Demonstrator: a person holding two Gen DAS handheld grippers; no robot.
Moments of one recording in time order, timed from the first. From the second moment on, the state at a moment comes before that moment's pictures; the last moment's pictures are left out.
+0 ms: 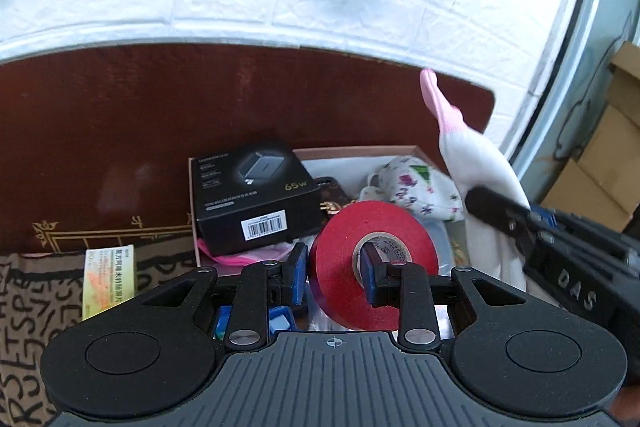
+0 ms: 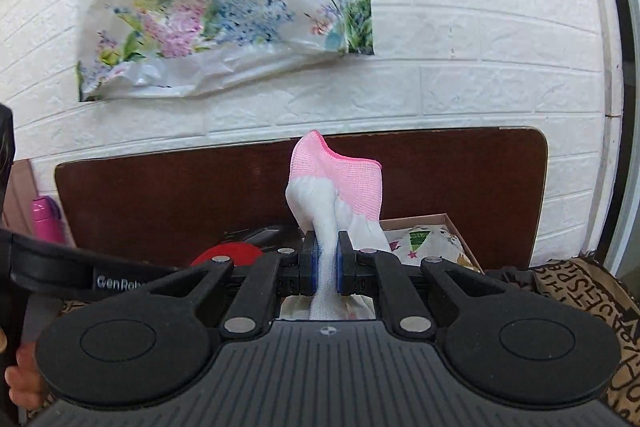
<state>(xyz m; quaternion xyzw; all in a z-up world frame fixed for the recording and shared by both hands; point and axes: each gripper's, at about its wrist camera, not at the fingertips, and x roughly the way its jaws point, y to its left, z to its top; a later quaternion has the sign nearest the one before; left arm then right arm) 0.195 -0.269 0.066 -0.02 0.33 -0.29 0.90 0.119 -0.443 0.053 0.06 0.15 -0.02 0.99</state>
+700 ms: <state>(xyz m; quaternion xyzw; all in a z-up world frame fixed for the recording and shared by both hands) 0.192 -0.251 0.056 -0.03 0.24 -0.27 0.93 0.129 -0.445 0.010 0.06 0.16 -0.06 0.98</state>
